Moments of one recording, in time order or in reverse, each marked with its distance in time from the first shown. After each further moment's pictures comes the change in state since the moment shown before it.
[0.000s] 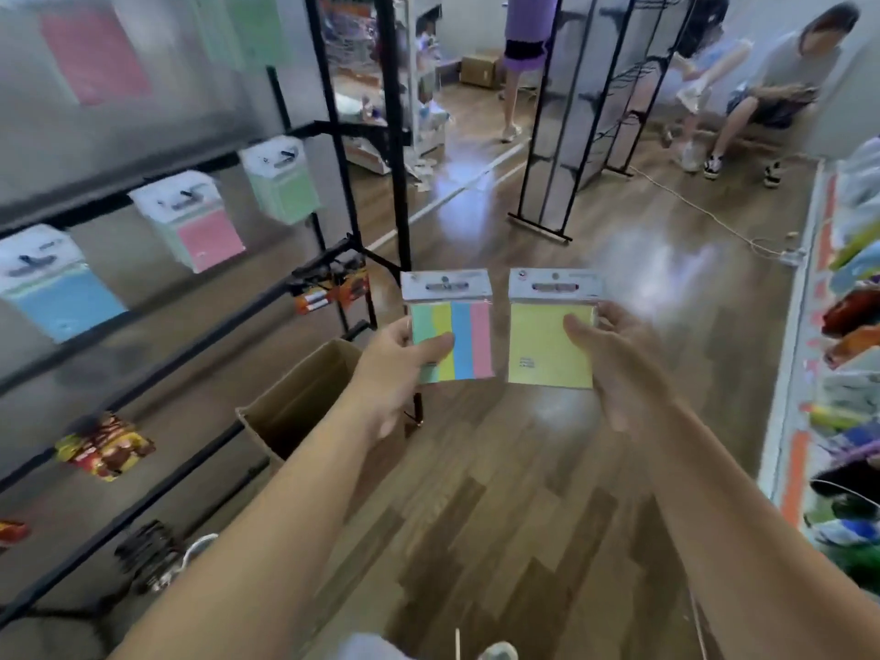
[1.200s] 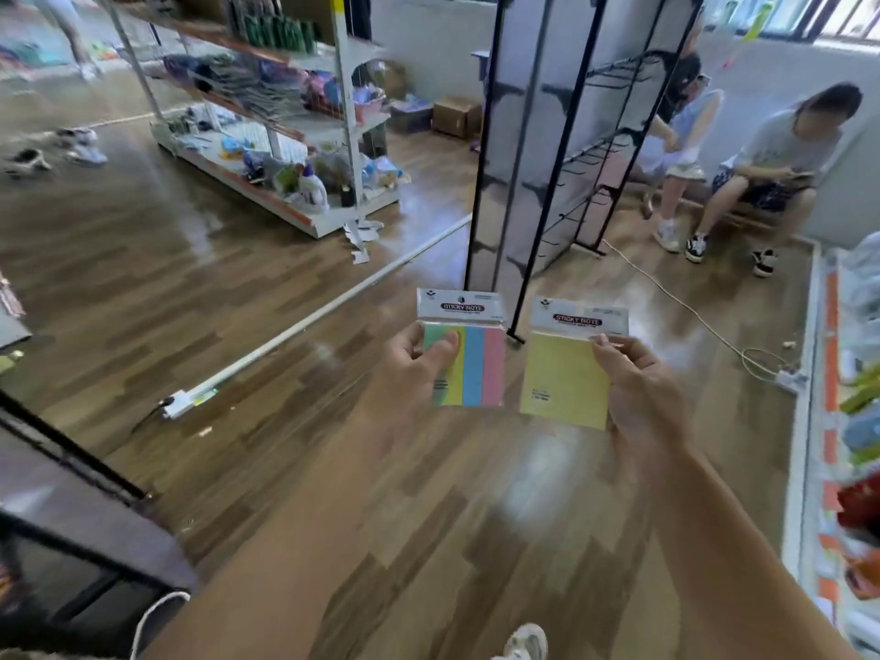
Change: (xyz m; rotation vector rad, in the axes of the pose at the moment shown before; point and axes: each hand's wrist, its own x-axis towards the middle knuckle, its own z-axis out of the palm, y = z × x) left_hand 0.608 0.149 0.357 0.013 0.048 0.182; right_hand 0.674 -0.103 -0.200 0.079 0.131 -0.024
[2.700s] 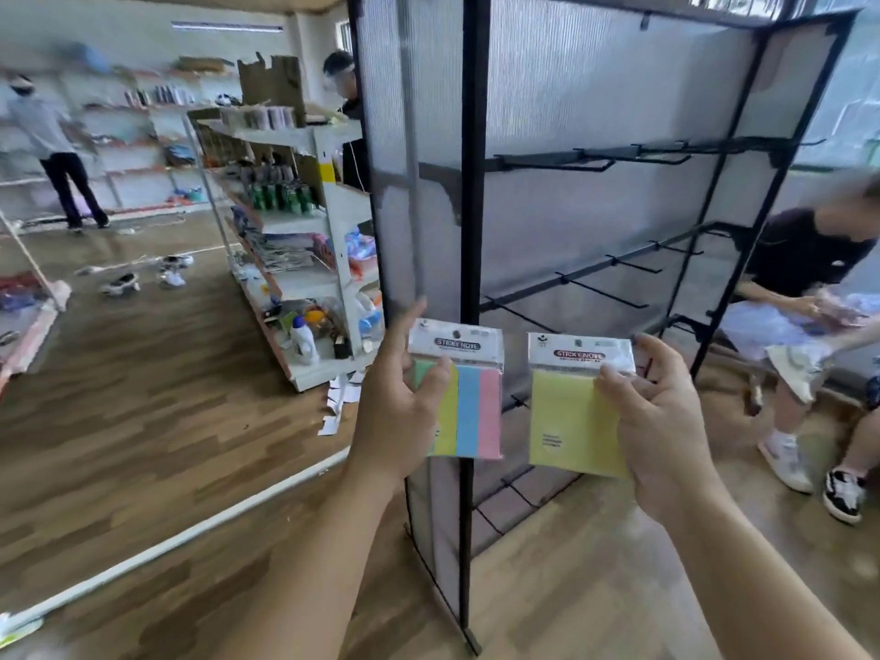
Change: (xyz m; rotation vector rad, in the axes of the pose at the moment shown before) left_hand 0.770 0.146 0.454 0.294 0.395 0.496; right_hand 0.929 -0.212 -0.063 -0.054 -0.292 -0.240
